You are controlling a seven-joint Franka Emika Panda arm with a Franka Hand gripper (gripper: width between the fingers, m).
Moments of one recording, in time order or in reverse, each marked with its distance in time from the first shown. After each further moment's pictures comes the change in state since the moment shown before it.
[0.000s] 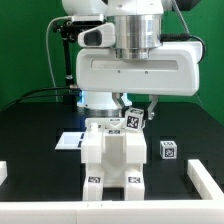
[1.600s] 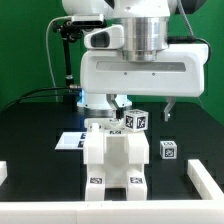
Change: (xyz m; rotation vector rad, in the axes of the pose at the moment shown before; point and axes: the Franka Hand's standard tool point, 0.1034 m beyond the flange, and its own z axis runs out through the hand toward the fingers) arm -0.008 -0.007 0.004 -0.024 0.011 -0.257
